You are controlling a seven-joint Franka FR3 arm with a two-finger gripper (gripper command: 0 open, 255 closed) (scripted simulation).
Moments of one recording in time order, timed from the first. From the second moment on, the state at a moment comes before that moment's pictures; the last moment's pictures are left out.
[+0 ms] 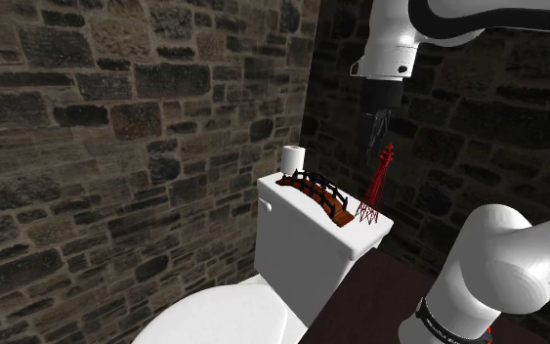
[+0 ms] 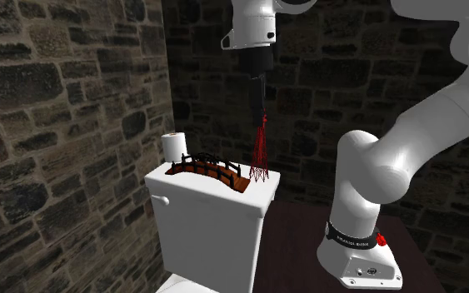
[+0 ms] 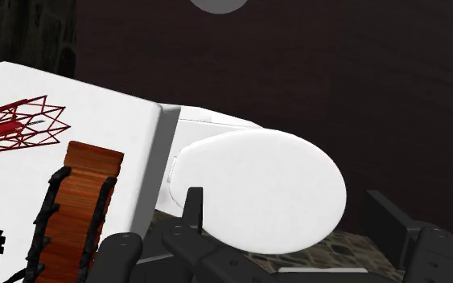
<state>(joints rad) 0.02 -0.82 0.04 -2.36 0.08 1.44 -0.03</state>
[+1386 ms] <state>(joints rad) -0.10 -0.18 -0.07 -2.20 -0.06 1.81 -0.07</state>
